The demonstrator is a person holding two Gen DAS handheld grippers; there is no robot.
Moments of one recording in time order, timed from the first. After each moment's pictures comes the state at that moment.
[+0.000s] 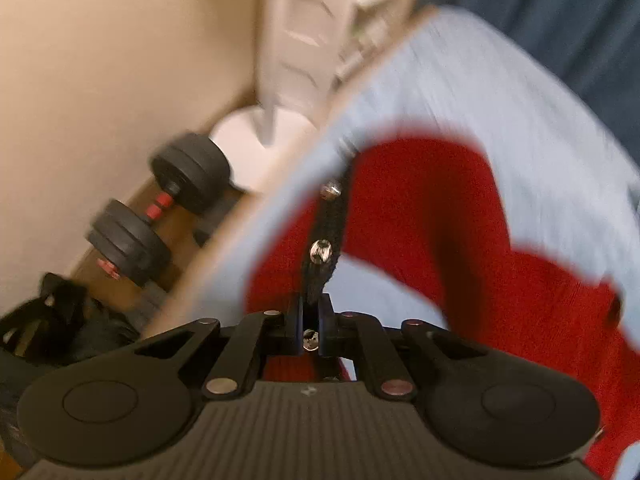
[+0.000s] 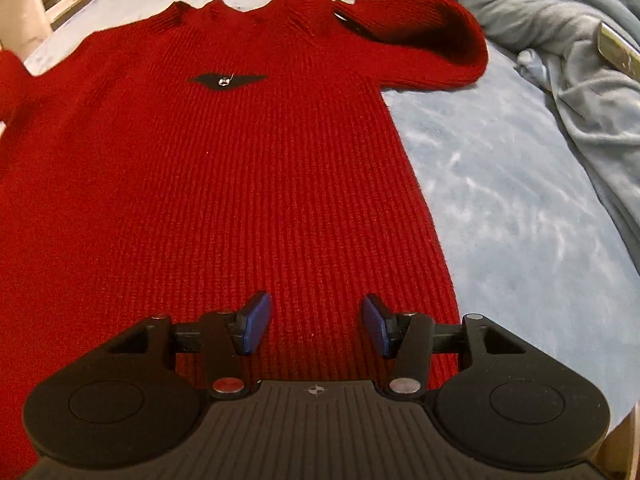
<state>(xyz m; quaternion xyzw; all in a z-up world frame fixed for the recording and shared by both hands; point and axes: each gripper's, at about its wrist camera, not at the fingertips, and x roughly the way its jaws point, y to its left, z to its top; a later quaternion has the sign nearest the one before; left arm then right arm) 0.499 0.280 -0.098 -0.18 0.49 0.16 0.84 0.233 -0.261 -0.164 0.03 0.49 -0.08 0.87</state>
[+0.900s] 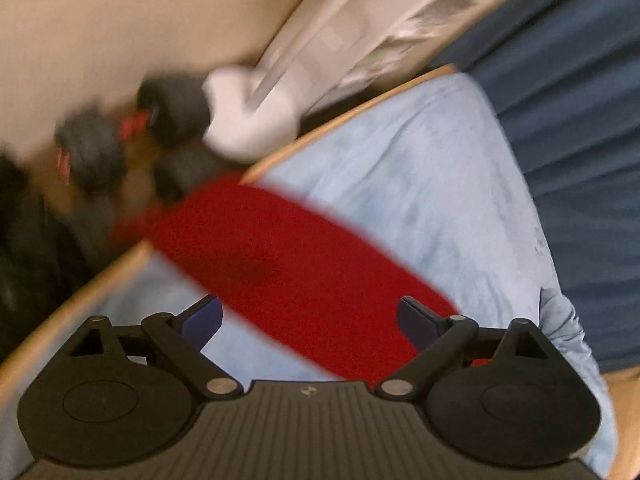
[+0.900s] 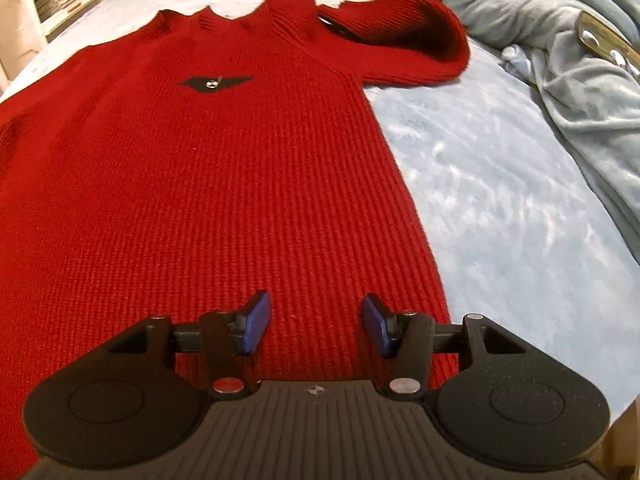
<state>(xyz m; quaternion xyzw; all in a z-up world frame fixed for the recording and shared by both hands) 0.447 0.315 -0.122 -0.41 0.46 0.12 0.78 0.218 -0.273 -0.165 0.05 0.48 -0.10 0.87</state>
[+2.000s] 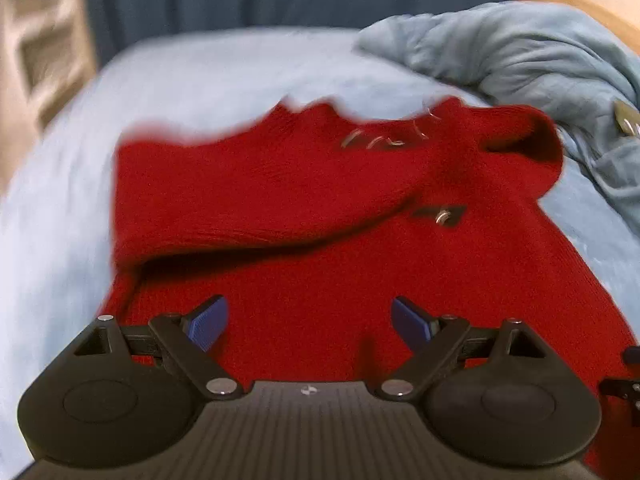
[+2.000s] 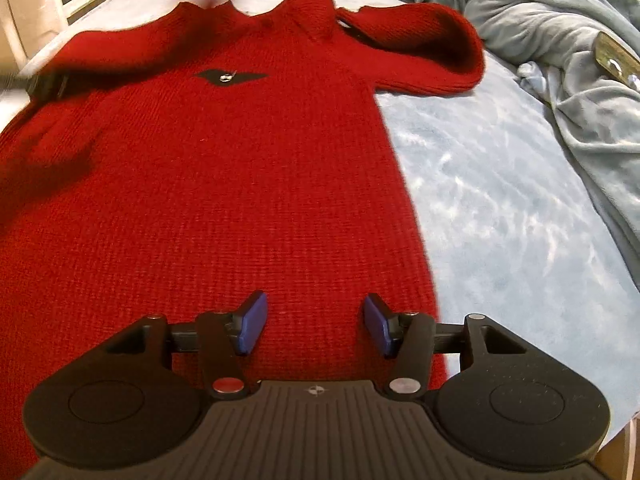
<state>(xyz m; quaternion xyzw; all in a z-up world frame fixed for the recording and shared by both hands) 0.409 -0.006 -0.173 0.05 0.41 -0.17 0.90 0.212 -0.287 -0.165 0.02 0.48 -0.07 0.87</state>
